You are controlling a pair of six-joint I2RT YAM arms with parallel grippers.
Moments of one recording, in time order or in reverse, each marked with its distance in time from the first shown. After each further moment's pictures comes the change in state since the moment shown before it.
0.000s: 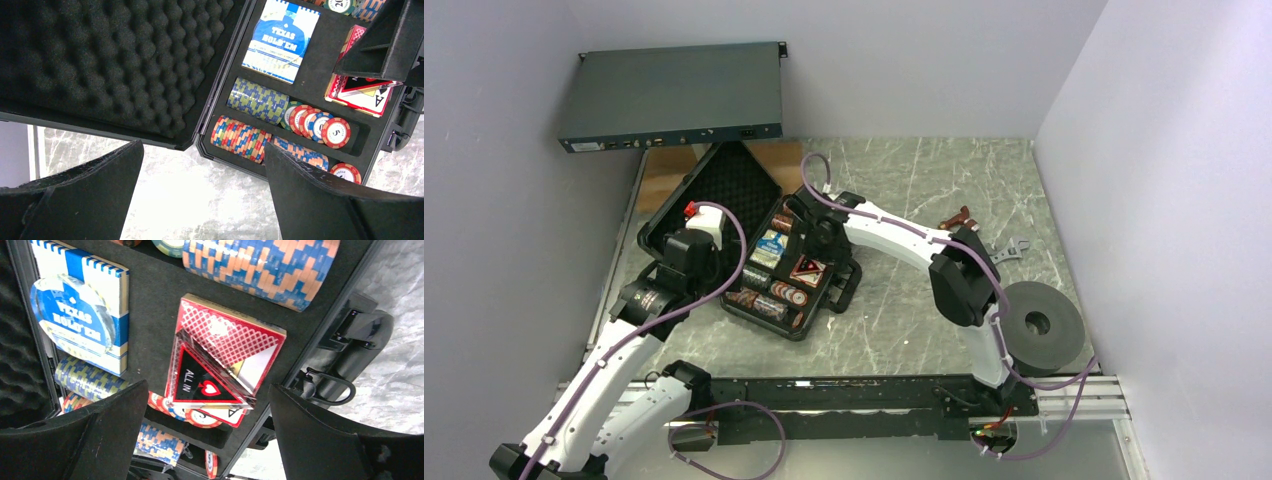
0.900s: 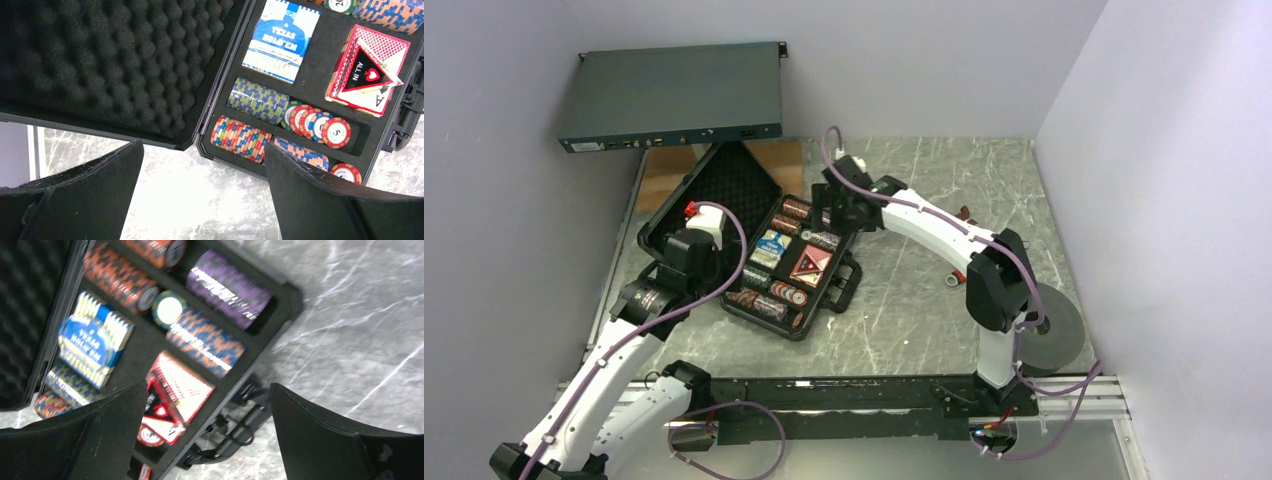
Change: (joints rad) left arm 0.000 0.003 0.000 0.000 0.000 0.000; right arm -0.112 -0.174 -0.107 0.157 0.056 -0.446
